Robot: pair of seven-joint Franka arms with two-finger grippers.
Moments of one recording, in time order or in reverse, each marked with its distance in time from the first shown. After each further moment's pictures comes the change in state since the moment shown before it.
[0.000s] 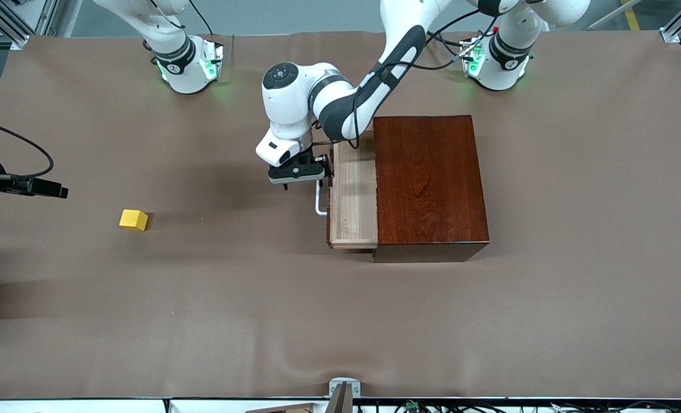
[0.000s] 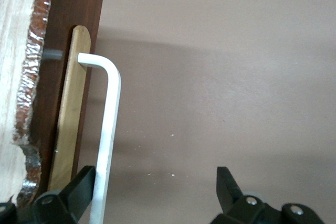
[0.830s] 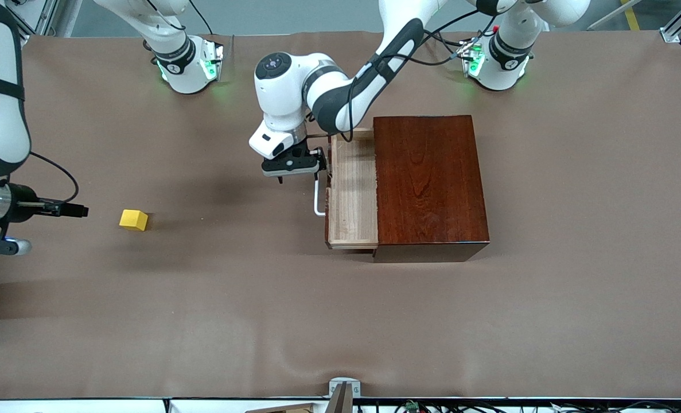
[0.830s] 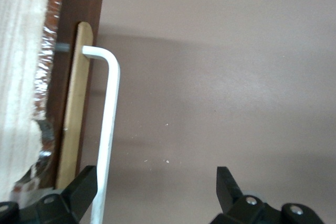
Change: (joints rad) left arm -0.007 -0.013 -0.016 0.057 -0.001 -0.084 0.000; right arm -0.014 0.050 -0.002 -0.159 -0.022 0.201 0.001
